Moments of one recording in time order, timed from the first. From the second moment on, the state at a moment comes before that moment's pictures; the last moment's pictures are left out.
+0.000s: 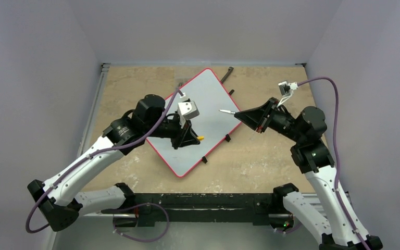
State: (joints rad) left arm -0.74 1.08 1.19 -0.61 0.58 0.03; right arm 0.29 0.75 0.91 -0.11 -0.68 0.73
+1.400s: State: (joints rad) left arm -1.10 1.92 1.21 0.08 0.07 -0.30; right arm 0.29 0.60 1.04 -0.40 -0.03 0.54
